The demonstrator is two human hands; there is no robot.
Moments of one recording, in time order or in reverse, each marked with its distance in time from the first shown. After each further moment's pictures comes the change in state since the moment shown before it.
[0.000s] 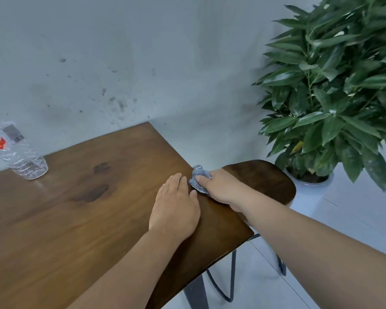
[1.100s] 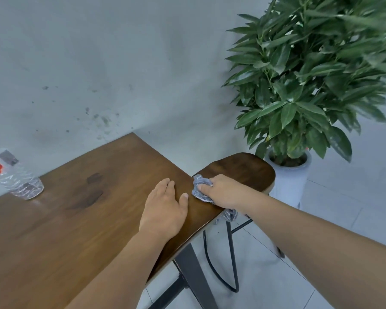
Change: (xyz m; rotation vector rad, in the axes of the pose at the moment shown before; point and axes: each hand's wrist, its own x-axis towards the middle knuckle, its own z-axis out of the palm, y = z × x) left_hand -0.038 0.006 -0.007 0.020 -0.020 0.069; right_hand -0.081 0.025 -0.019 -0.076 -0.007 0.030
